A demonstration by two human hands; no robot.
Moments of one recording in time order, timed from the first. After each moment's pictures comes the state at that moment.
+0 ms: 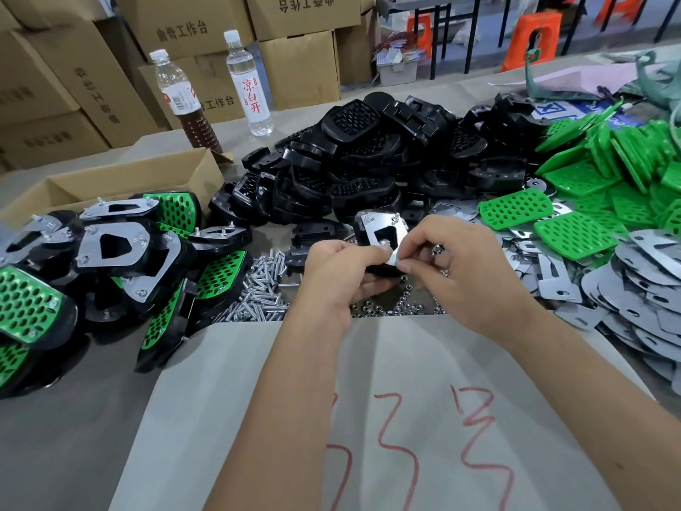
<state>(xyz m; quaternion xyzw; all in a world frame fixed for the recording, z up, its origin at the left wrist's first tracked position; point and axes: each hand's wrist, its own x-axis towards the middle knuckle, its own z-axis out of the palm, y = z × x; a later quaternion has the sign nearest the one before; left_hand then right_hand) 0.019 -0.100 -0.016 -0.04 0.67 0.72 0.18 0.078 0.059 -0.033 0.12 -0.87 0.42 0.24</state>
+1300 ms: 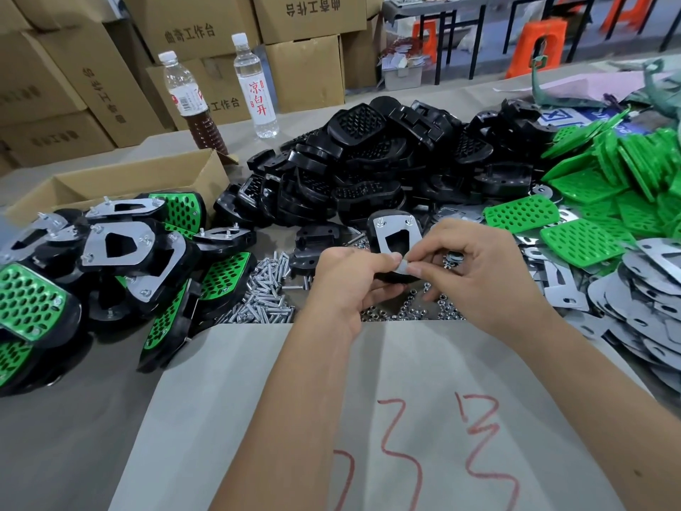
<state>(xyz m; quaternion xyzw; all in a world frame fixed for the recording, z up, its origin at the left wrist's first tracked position) 0.019 -0.097 -0.020 -0.05 0.65 0.73 0.22 0.076 0.067 -0.039 0.10 -0.81 0.53 0.22</state>
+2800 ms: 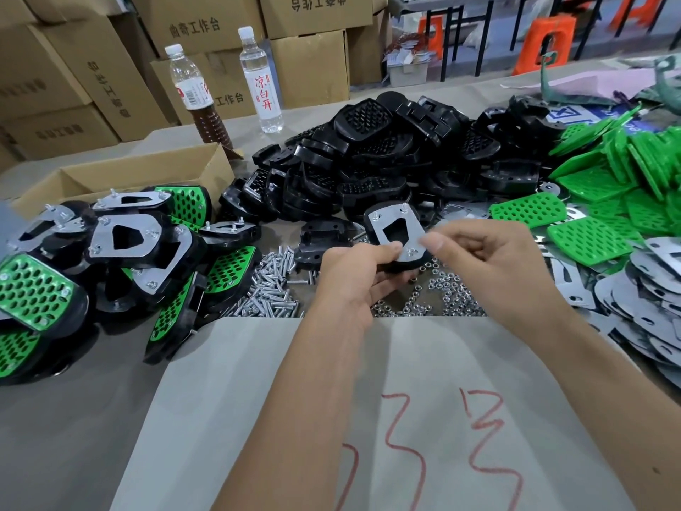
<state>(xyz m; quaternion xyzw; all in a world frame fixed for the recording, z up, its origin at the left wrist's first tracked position) 0.023 -0.093 -0.016 -0.10 0.58 0.78 0.21 0.084 0.065 -0.030 0.05 -0.80 0.55 0.23</state>
